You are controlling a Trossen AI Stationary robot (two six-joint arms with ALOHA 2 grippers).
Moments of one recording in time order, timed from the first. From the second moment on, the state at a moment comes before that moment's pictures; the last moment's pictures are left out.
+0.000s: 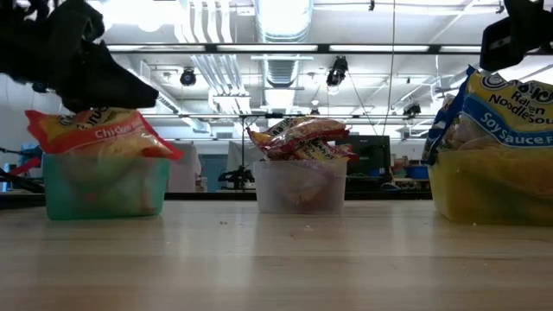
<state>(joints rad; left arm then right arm) -0.60 1.00 0.26 0.32 -1.04 -0.45 0.61 0.19 0.01 0.33 0.21 -0.10</state>
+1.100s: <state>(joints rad) -0.59 0.35 0.01 0.61 -0.46 0.01 0.61 0.19 0.01 0.32 0.21 -0.11</state>
